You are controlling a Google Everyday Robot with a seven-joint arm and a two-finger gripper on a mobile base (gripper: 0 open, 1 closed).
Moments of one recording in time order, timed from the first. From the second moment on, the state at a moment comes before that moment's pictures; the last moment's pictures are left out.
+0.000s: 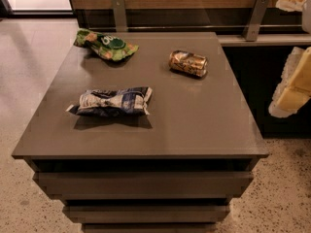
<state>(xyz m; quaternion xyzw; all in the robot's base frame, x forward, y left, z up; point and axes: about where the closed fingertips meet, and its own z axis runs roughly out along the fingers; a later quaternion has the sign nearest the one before) 0.426 -0.194 1.039 -0.60 0.76 -0.09 0.23</state>
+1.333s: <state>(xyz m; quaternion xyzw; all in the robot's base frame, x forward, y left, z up) 0.495 -0.184 1.005 -0.59 0.76 -0.03 0.26</state>
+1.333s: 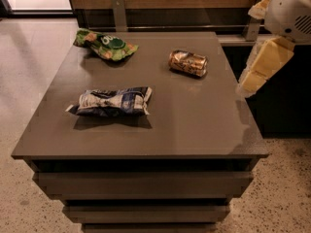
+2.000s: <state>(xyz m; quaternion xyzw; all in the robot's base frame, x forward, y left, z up) 0.530 -0.173 0.973 -0.56 0.78 0.00 0.28</state>
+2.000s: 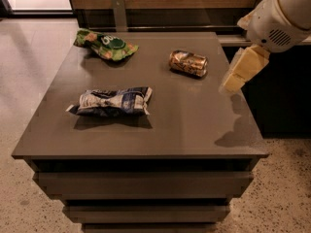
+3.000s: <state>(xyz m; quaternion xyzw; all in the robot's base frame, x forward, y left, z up) 0.639 -0.170 0.950 -0.55 0.79 -0.02 0.27</state>
